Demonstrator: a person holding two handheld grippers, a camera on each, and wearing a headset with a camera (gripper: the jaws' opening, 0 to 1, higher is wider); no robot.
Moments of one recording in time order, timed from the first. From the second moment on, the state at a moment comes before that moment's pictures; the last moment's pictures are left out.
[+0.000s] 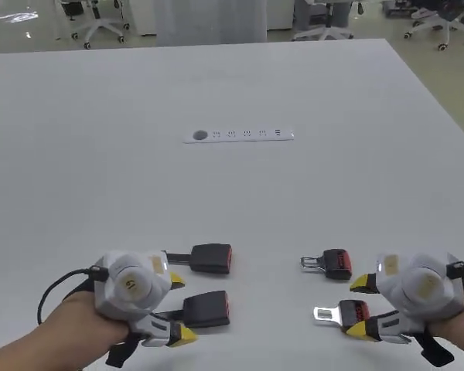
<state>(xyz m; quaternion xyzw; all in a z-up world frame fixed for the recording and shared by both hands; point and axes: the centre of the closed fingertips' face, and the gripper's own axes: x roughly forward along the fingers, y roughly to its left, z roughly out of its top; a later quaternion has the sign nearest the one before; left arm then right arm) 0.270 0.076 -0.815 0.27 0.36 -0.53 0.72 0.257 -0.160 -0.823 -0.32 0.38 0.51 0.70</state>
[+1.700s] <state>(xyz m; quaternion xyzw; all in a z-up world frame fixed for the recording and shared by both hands) 0.270 0.065 -0.843 0.37 0.37 -0.60 0.60 0.263 -0.134 -0.845 -0.35 0.40 0.53 0.66</state>
